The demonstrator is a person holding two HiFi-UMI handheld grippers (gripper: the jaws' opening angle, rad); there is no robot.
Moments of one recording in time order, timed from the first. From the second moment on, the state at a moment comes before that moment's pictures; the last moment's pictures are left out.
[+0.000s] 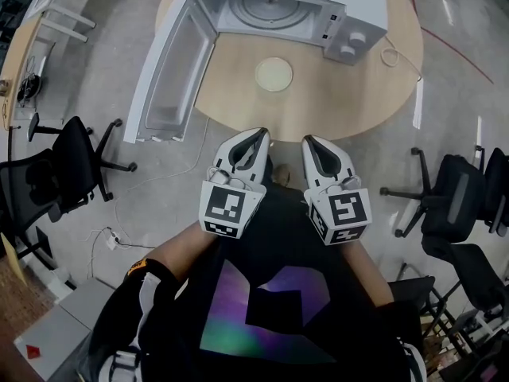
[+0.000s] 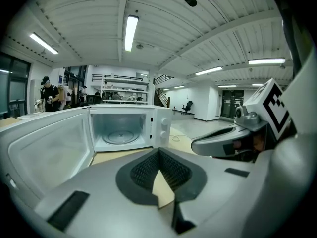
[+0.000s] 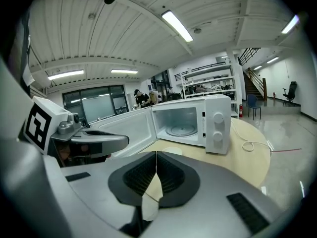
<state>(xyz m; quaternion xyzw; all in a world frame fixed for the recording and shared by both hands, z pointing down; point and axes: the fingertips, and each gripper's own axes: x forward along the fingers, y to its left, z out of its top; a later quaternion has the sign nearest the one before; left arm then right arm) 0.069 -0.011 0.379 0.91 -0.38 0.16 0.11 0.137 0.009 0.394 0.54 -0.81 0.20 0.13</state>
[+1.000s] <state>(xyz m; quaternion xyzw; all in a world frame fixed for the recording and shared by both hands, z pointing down) 0.072 -0.107 0.399 0.91 -0.36 0.14 0.17 0.132 -0.071 0.425 0.53 -0.79 0.24 0.21</state>
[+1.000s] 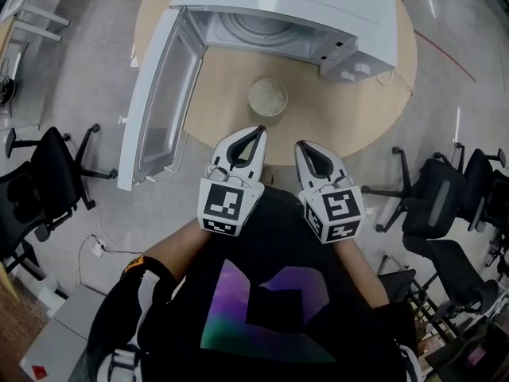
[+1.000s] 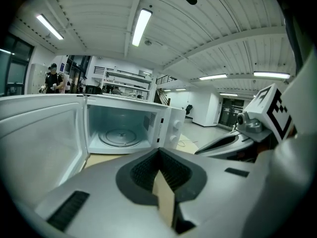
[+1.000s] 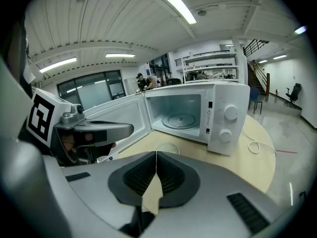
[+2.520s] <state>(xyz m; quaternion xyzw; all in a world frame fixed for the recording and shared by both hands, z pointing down) 0.038 -0.197 0.427 0.89 -0.39 0.14 0.20 0.122 -0.159 0.477 0.48 -0.76 0.34 0.26</state>
